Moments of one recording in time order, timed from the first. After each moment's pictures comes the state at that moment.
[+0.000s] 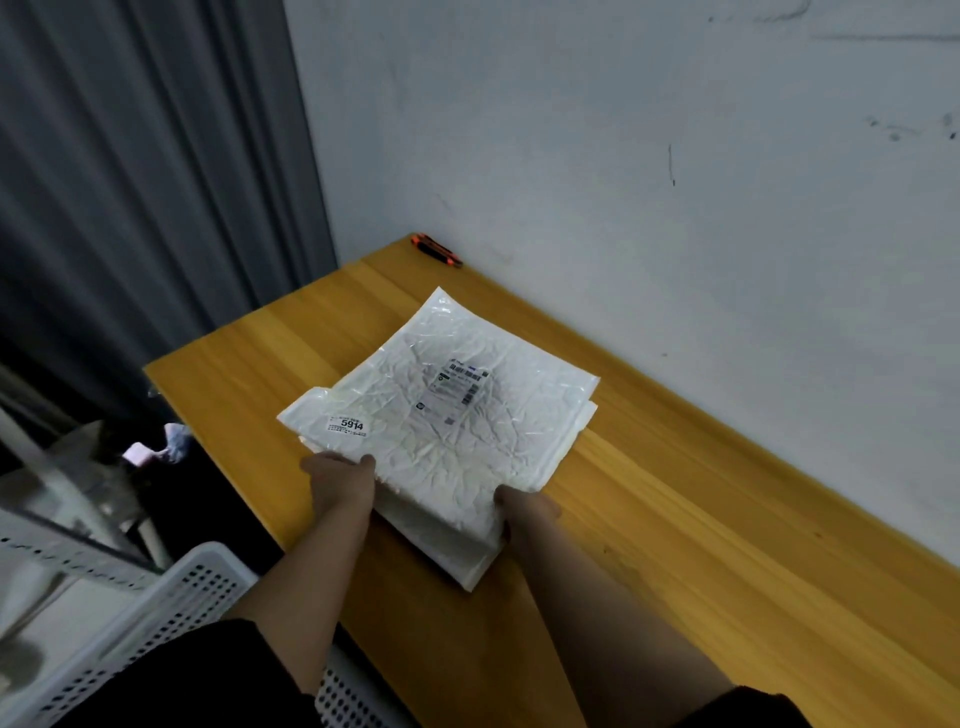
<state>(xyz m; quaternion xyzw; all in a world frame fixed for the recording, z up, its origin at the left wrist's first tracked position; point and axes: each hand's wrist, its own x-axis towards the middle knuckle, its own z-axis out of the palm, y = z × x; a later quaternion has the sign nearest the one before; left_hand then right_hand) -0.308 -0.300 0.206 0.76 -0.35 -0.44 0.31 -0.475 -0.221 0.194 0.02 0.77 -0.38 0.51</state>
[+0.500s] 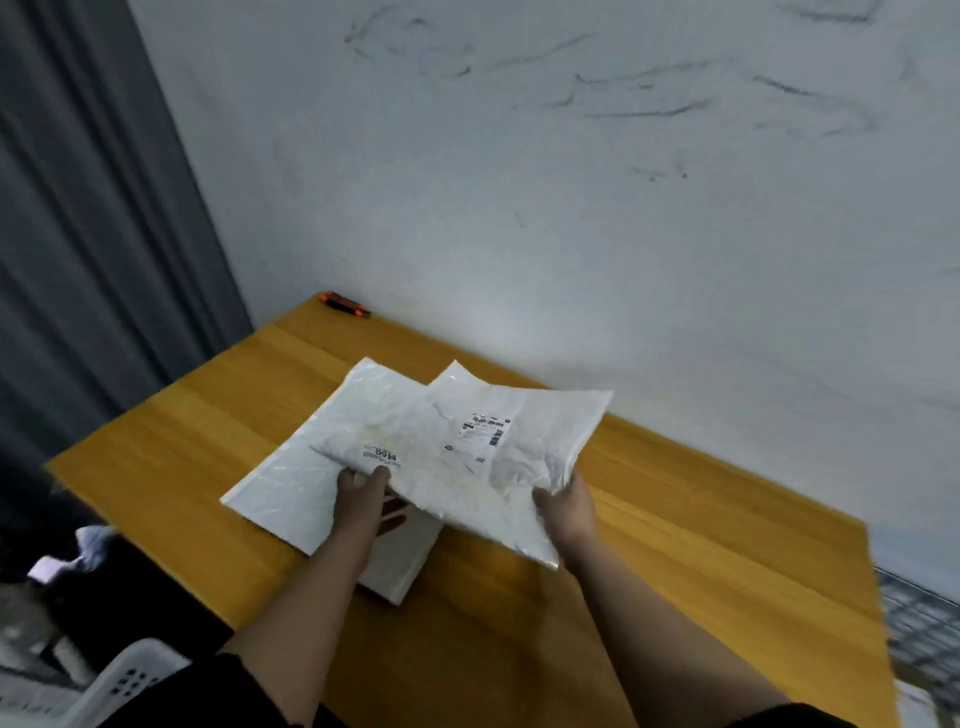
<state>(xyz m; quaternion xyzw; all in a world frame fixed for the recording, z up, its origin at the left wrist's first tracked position) -0.380 -0.237 0.262 0.59 -0.40 -0.64 0.30 -0.567 -0.110 0.257 -0.15 0.77 -0.53 0.33</state>
